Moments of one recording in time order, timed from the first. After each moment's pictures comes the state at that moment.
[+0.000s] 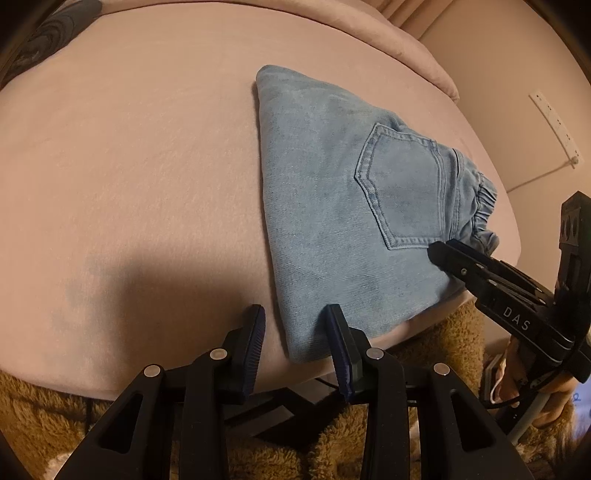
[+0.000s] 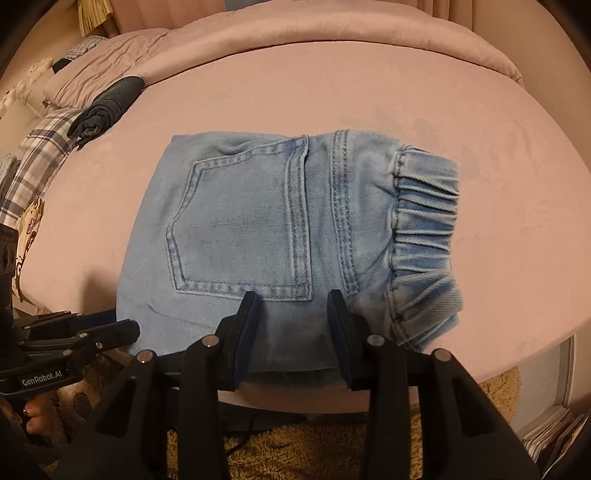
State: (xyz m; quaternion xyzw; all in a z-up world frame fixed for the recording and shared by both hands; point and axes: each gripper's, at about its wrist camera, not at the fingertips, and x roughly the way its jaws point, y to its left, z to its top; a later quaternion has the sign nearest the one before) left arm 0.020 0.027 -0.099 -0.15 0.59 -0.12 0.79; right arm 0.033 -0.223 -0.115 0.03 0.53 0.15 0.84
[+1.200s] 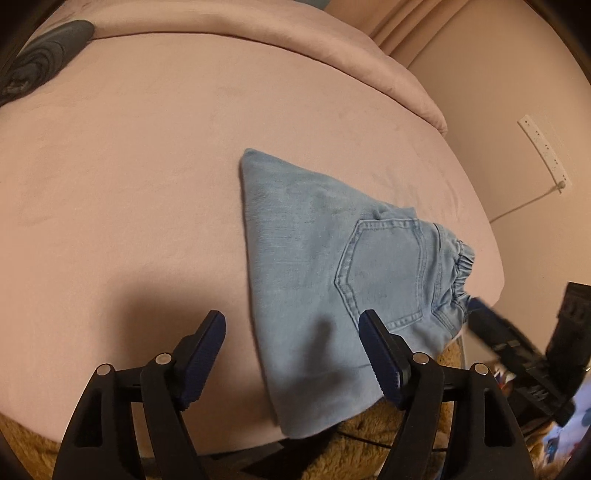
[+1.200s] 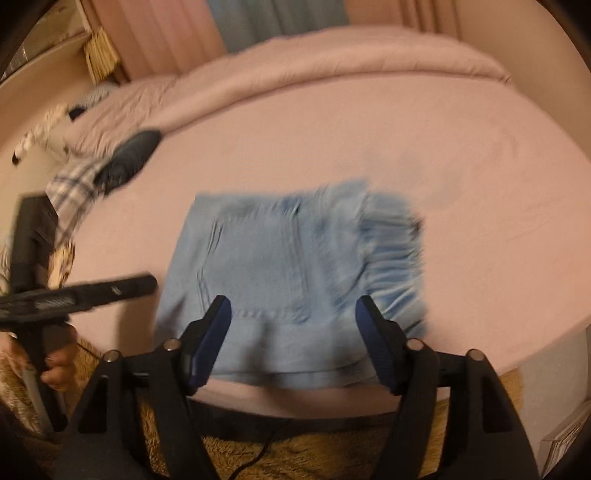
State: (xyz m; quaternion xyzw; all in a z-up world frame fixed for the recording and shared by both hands) left arm 0.067 0.041 -0.074 -0.18 0.55 -0.14 0.81; right arm 0.014 -0.275 -0.072 0.11 0.45 0.17 0.87
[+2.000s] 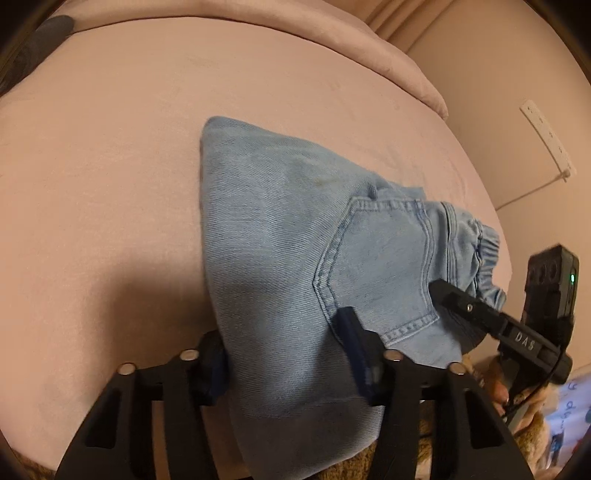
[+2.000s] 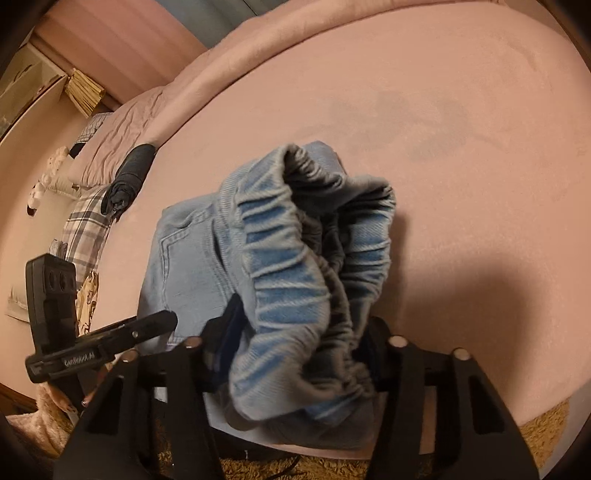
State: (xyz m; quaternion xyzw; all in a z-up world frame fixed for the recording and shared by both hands) left arm 0.074 0.019 -0.098 -0.17 0.56 -0.14 0.80; right arm 0.057 -0.302 -0.136 0.22 0.51 0.21 0.81
